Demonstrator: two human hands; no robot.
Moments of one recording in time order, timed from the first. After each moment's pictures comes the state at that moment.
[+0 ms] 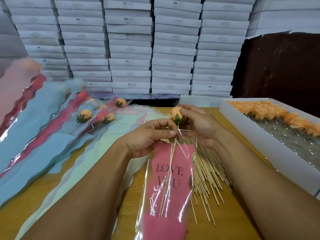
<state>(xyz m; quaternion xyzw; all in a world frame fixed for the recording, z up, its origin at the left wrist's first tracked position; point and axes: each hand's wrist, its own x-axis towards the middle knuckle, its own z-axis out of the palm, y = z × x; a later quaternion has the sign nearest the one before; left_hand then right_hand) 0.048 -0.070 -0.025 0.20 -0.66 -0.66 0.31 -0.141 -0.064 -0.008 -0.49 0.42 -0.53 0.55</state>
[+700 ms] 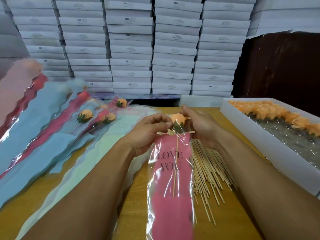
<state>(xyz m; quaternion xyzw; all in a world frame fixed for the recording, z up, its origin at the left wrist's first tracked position) 0.043 -0.081 -0.030 0.30 -0.61 -0.60 0.43 -0.140 -0.060 -0.006 -0.56 0.51 -0.47 0.46</state>
